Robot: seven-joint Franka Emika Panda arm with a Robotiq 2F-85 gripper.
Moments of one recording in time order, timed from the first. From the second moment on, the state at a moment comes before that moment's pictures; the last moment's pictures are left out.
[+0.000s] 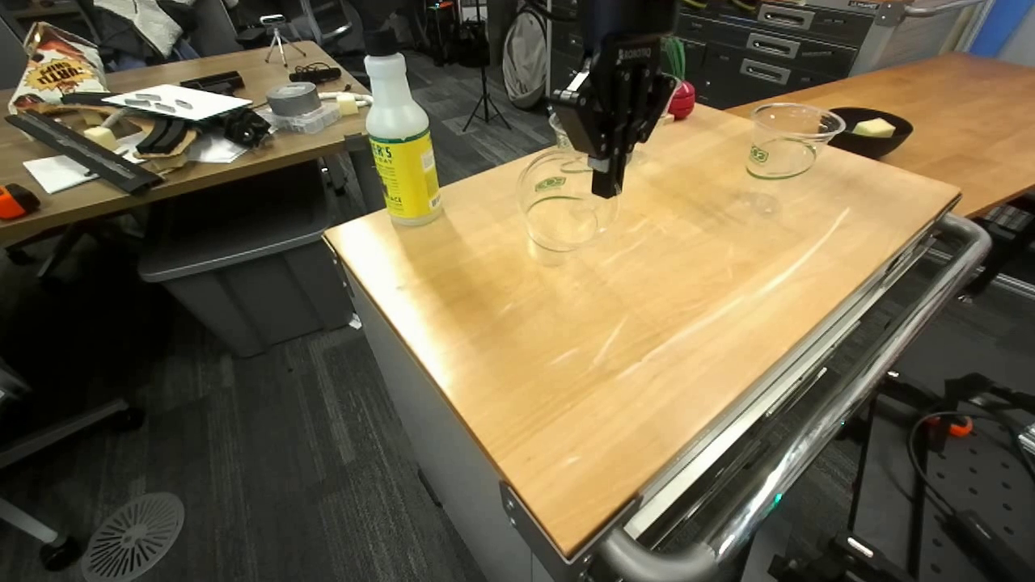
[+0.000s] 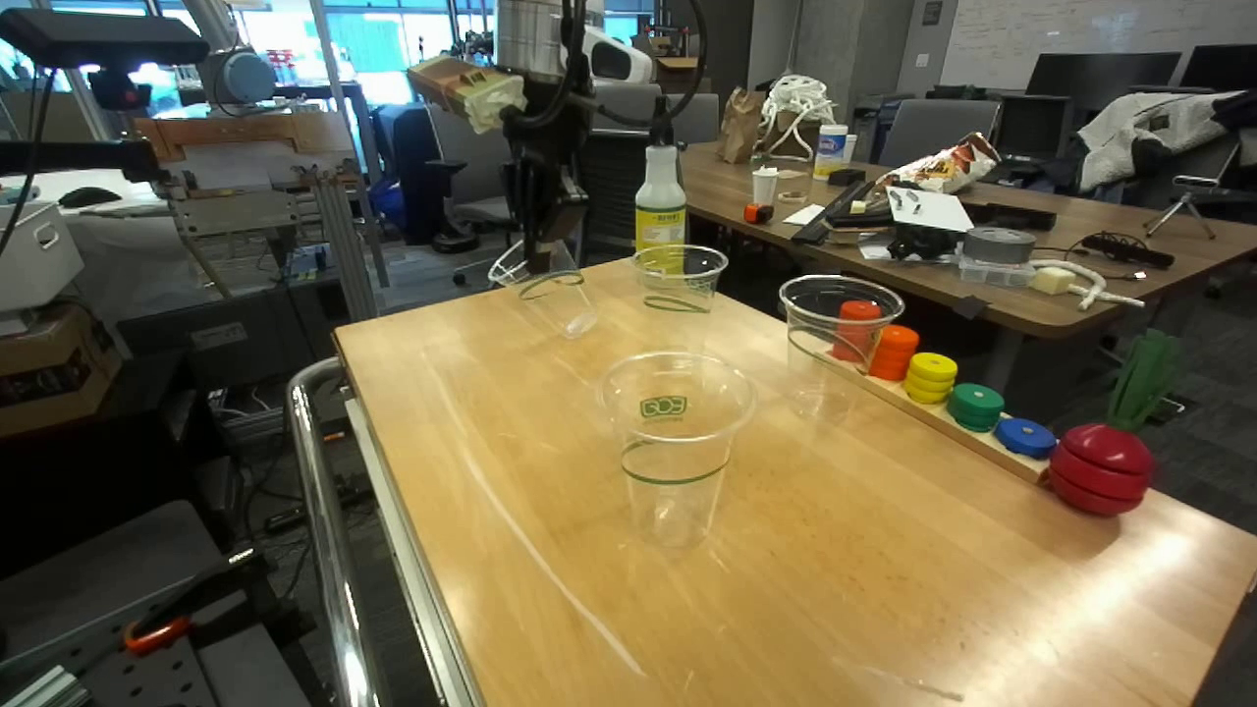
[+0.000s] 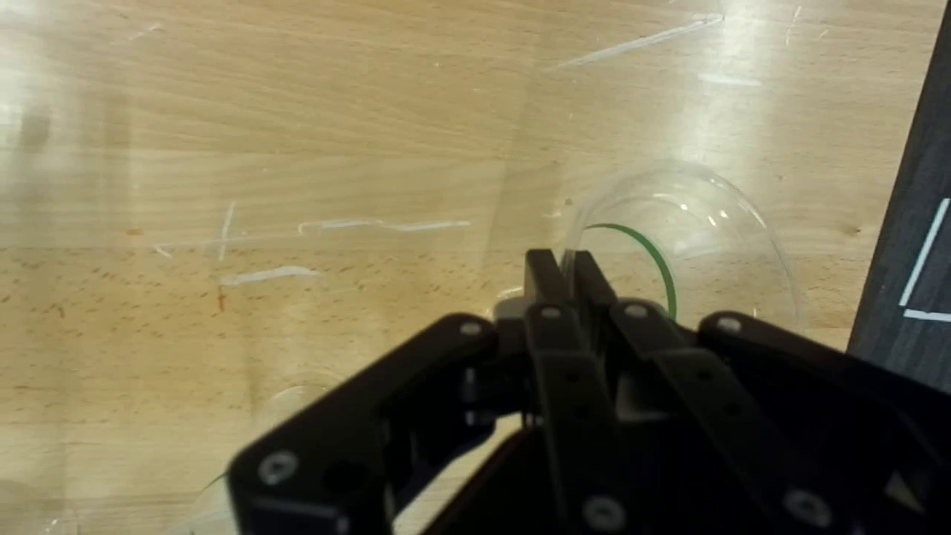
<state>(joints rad) 0.03 0.02 0.05 -2.16 0.12 2.12 0.18</state>
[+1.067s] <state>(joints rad) -0.11 0.15 -0.10 -1.54 0.36 1.40 0.18</state>
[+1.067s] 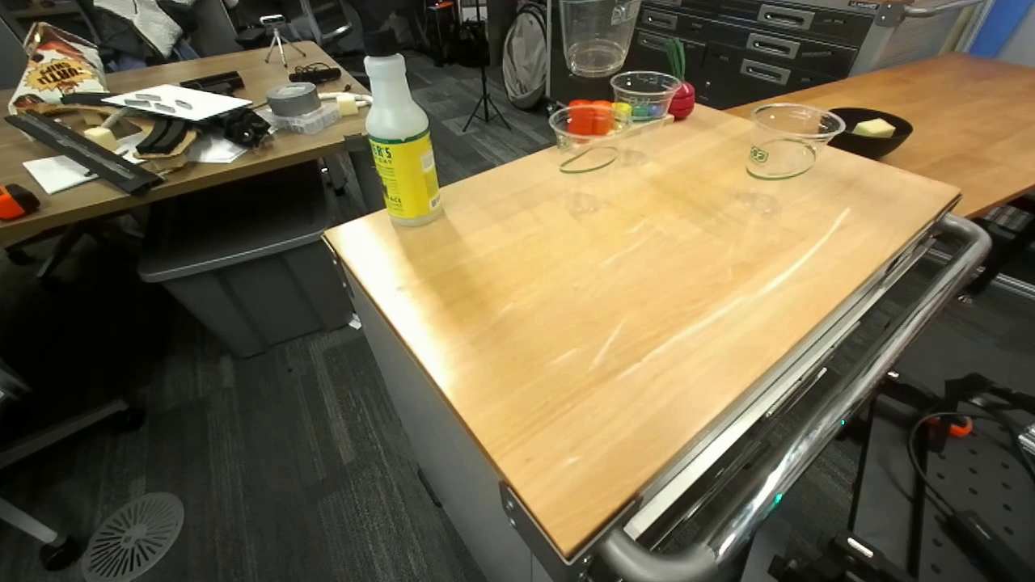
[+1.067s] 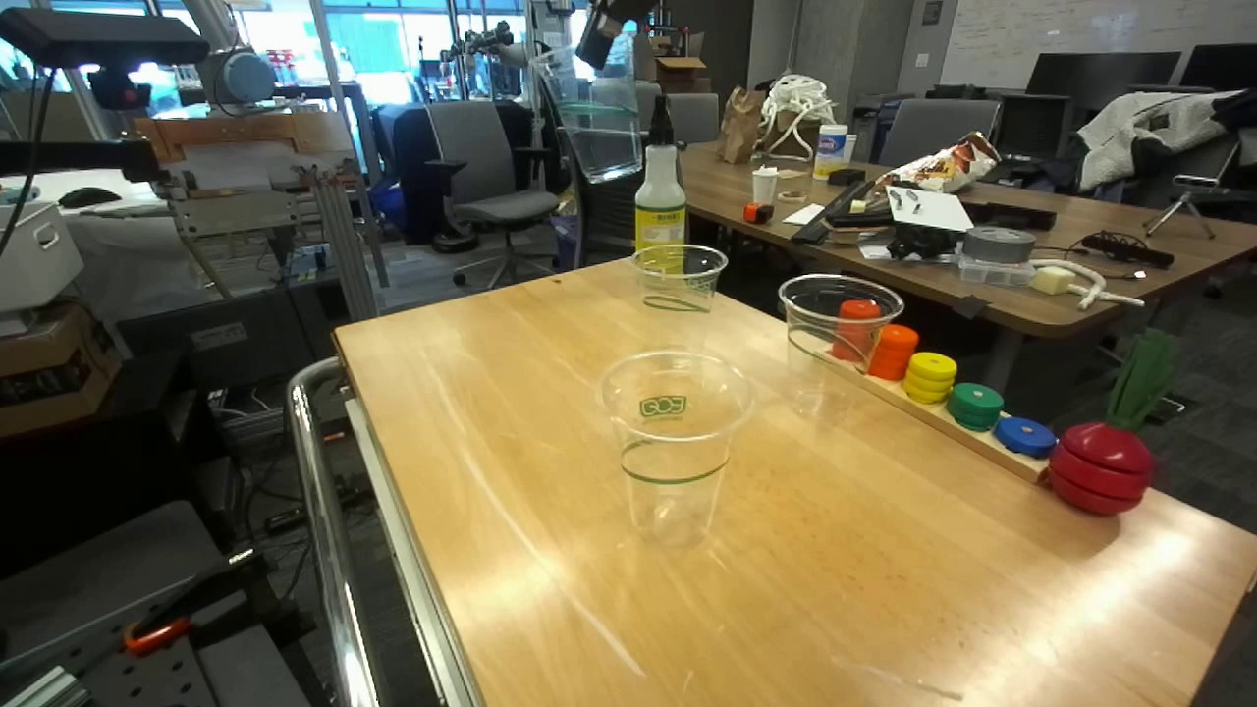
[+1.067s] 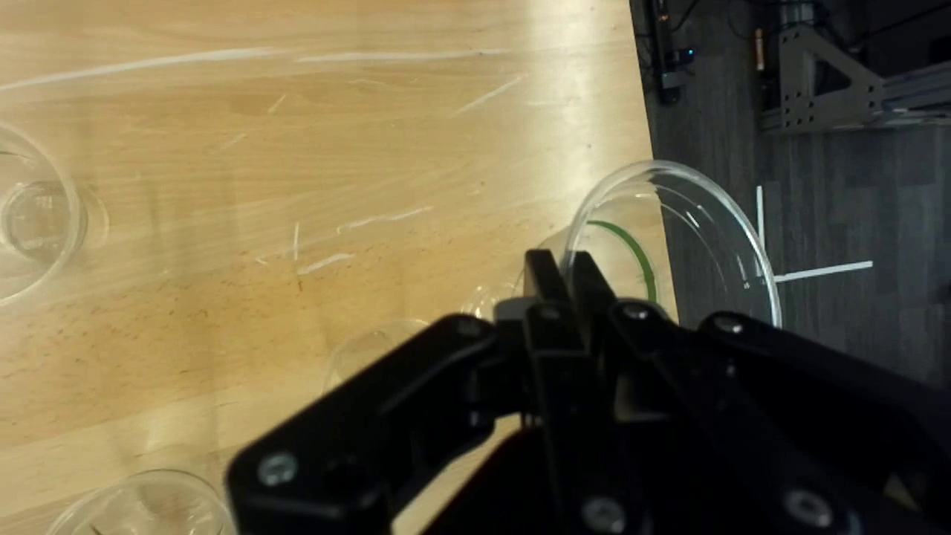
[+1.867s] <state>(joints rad) -0.24 0.45 -0.11 -1.18 0.53 1.16 0.19</state>
